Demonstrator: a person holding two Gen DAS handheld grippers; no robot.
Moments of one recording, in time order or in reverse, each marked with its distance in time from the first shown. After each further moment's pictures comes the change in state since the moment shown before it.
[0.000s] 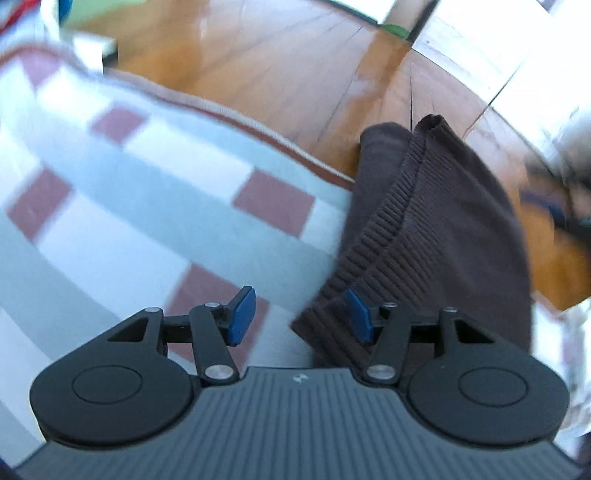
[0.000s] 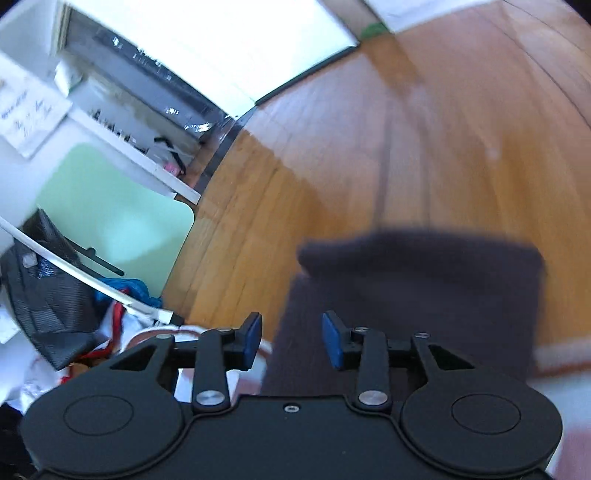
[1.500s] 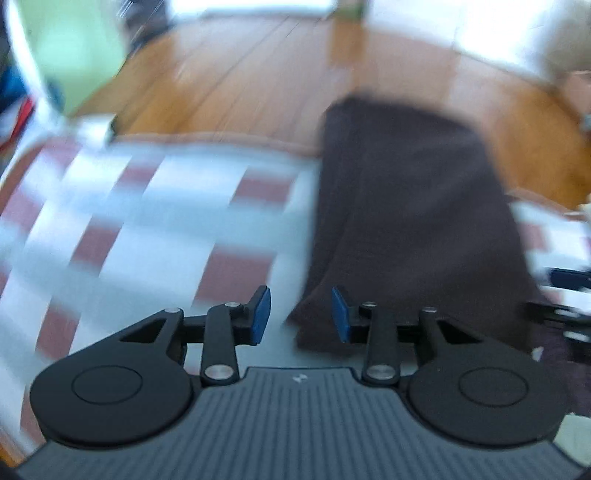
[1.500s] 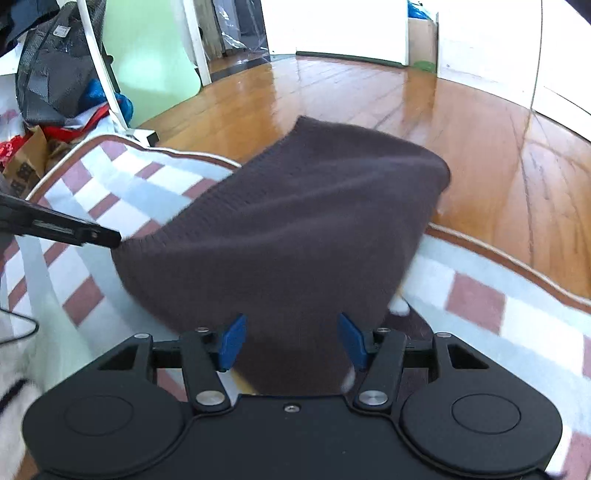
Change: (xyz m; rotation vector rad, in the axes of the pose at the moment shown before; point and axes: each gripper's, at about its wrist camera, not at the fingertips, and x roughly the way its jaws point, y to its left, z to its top) left arm -0.076 -0.078 -0.055 0.421 -0.093 0.149; right arm -0.055 0.052 -0.162 -0.614 0.087 -0.348
